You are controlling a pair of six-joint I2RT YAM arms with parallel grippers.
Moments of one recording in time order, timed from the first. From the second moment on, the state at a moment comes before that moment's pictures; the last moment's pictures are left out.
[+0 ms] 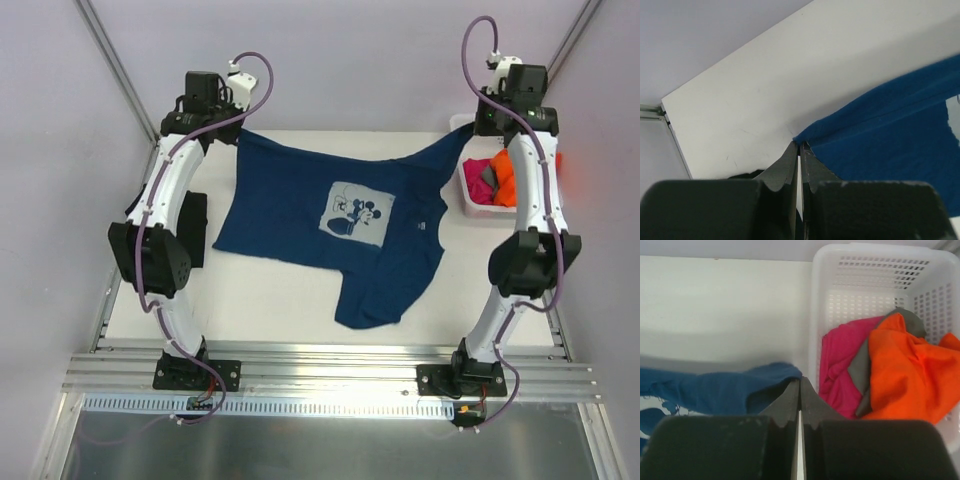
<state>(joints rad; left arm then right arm) -0.13 1.84 1.94 -0.69 0.17 0.36 -0.07 1.88 2.10 -0.80 -0.07 -0.09</state>
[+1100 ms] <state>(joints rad) -0.06 2.01 1.97 -0.65 0.15 0.32 0.09 2.07 2.15 -0.79 -0.06 -0.13</state>
